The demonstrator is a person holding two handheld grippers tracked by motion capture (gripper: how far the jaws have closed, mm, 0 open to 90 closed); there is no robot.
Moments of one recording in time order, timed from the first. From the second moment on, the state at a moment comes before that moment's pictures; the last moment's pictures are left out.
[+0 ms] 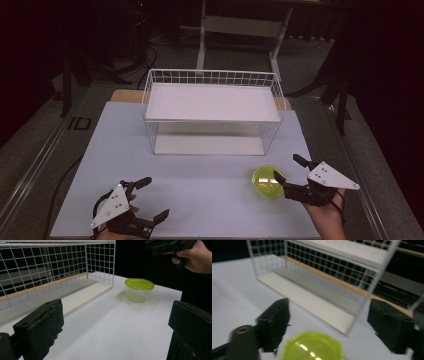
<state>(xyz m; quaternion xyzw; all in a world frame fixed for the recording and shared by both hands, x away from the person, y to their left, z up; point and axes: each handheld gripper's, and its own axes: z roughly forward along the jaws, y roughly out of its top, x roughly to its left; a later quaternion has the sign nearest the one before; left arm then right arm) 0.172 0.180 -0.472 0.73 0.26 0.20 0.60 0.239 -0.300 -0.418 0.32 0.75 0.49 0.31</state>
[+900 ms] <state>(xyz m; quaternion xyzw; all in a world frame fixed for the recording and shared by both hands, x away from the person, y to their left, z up) 0.170 0.179 -0.471 0.73 0.25 0.20 0.60 0.264 -0.346 -0.487 0.41 0.79 0.37 0.27</state>
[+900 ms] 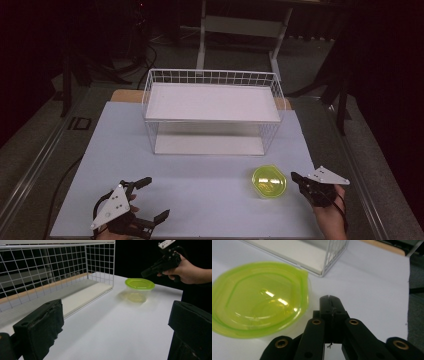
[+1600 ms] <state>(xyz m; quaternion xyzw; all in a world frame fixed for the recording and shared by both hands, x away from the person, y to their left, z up) 0.171 0.179 -0.471 0.73 0.25 0.21 0.60 0.263 -0.327 -0.515 0.40 0.82 0.36 0.19</state>
